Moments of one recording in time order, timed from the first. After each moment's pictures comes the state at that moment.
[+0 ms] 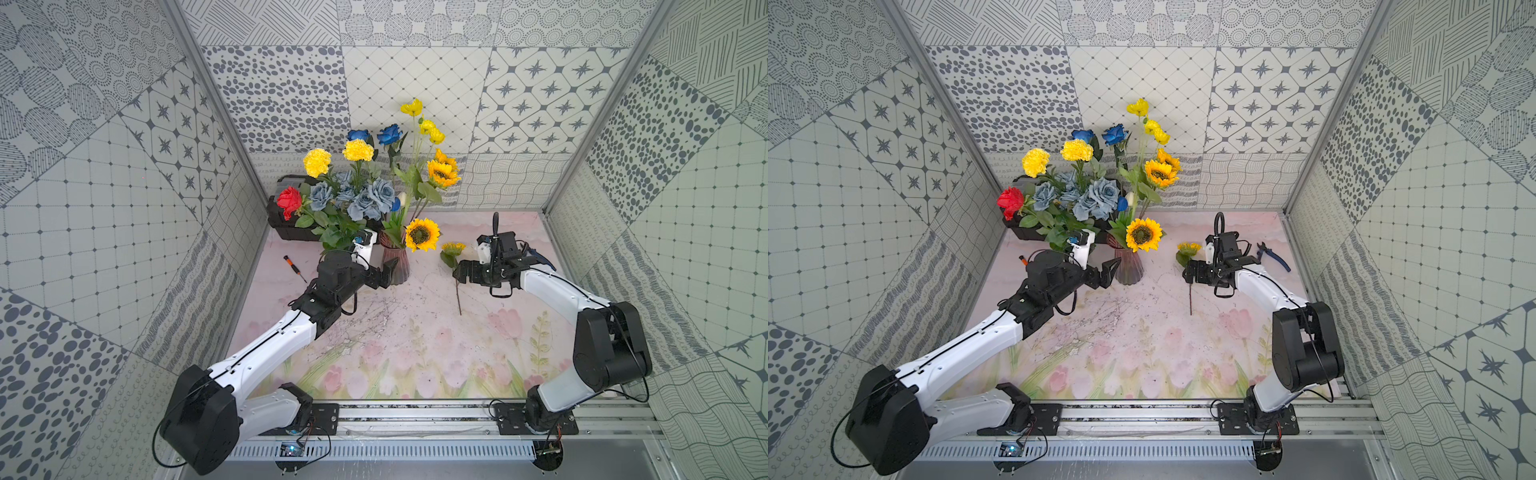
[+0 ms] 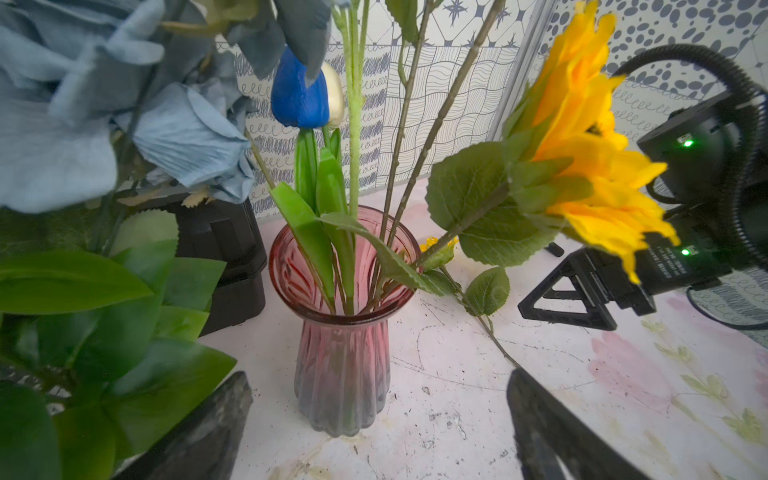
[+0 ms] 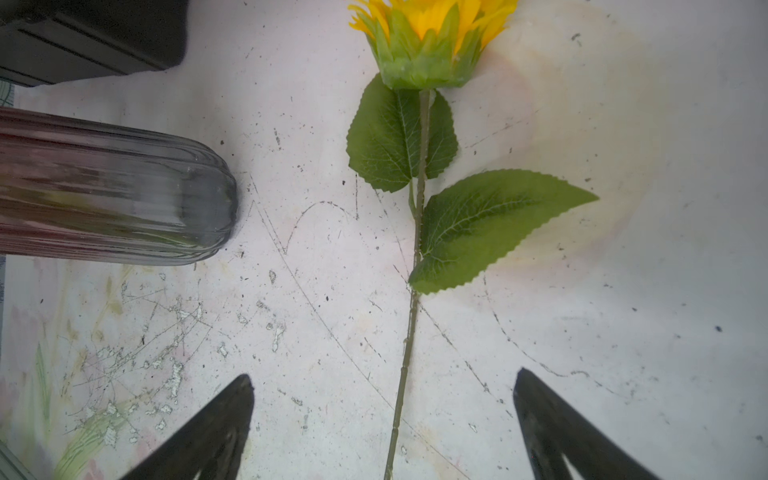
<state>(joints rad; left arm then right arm) -0.55 1.19 0.77 0.20 0.08 -0.07 0.23 1.57 1.06 -0.47 -0.27 0.30</state>
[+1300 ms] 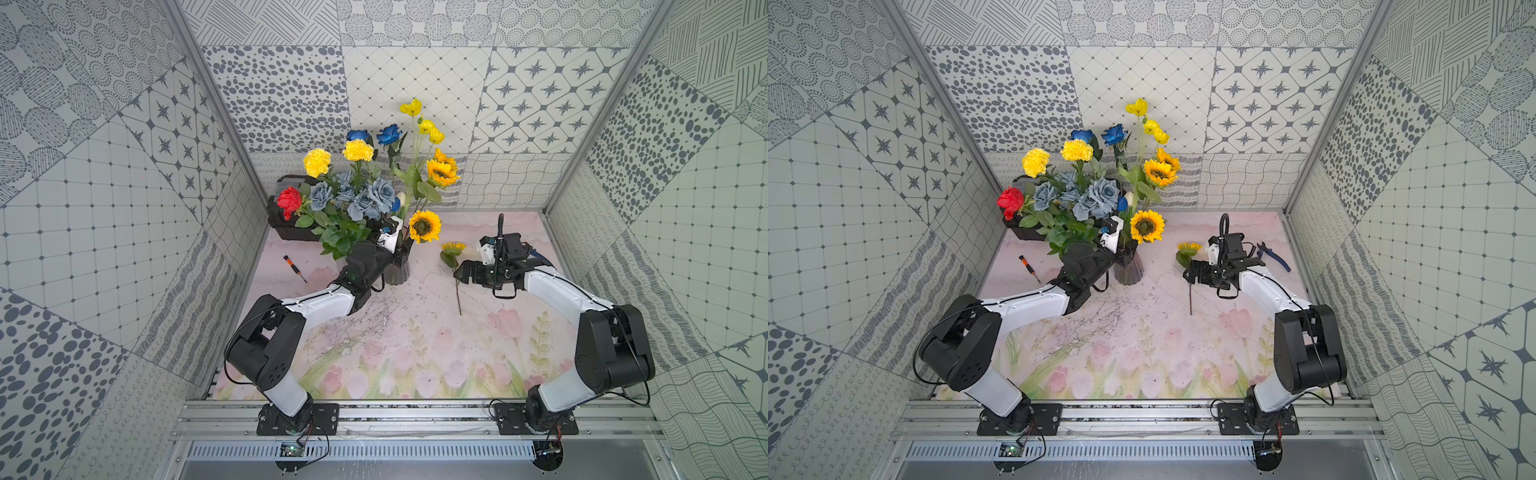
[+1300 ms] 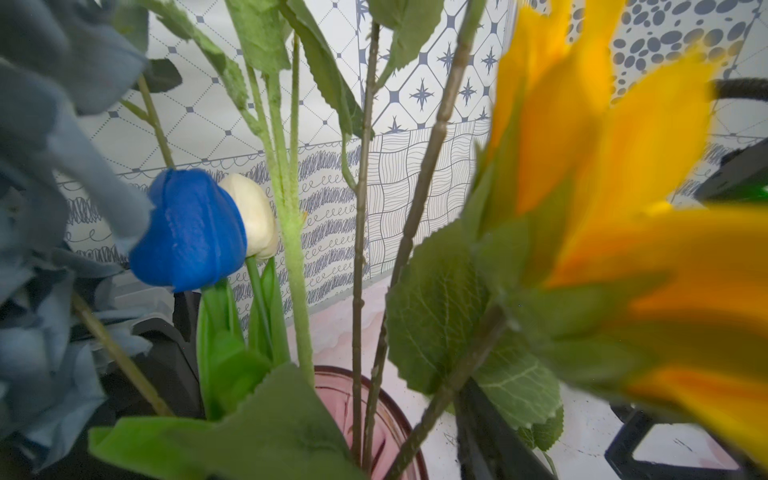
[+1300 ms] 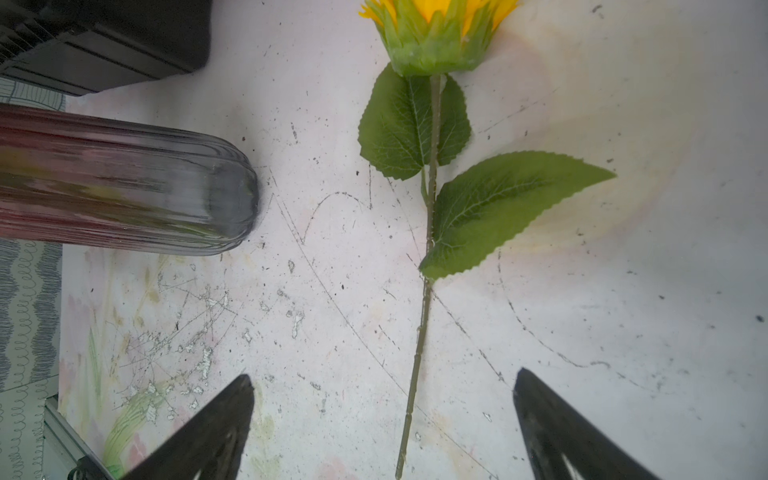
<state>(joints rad) -0.59 1.64 0.90 0.77 0.09 0.05 0.20 1.56 1.04 -0.46 -0.36 0.31</state>
